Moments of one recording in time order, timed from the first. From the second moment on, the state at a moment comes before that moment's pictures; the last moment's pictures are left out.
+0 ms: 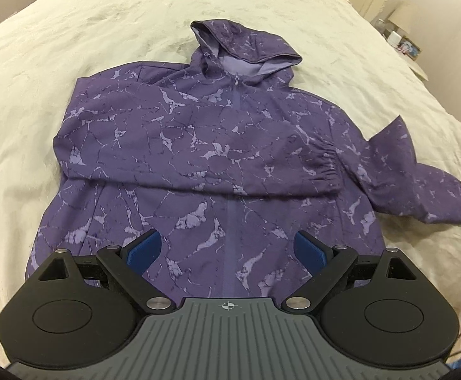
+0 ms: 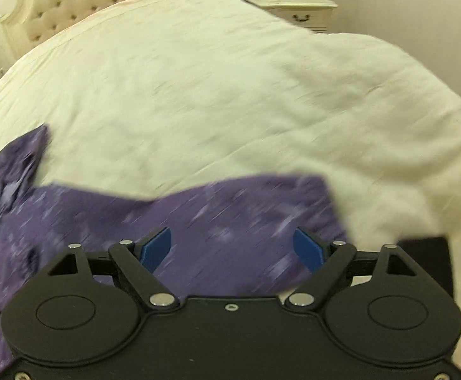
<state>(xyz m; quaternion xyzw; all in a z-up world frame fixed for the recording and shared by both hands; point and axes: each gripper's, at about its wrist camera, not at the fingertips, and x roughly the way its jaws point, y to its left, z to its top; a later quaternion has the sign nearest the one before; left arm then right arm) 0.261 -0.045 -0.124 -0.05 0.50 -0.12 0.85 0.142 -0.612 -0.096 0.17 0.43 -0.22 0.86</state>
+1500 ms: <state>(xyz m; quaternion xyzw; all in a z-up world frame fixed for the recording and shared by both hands) 0.314 0.076 -0.129 -0.08 0.51 -0.12 0.85 0.269 -0.378 0.032 0.26 0.33 0.04 0.91</state>
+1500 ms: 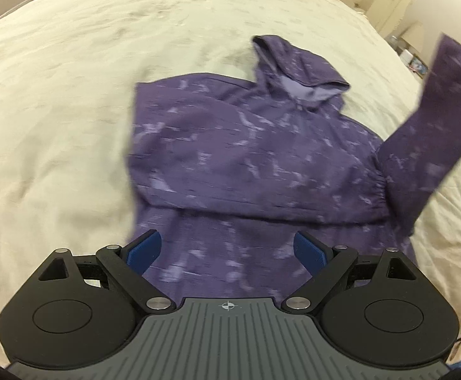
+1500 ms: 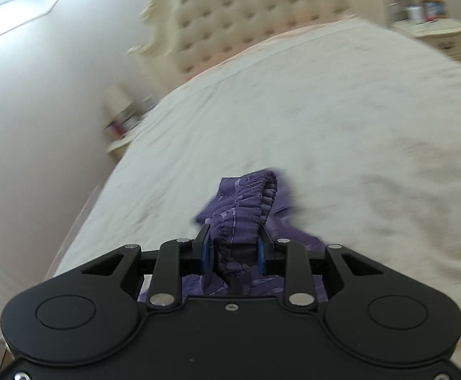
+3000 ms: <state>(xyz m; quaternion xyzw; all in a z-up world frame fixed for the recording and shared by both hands) 0.389 0.022 -0.182 0.02 0.53 -0.18 0.83 0.255 -0.362 -0.192 0.22 0.52 -0.09 0.82</state>
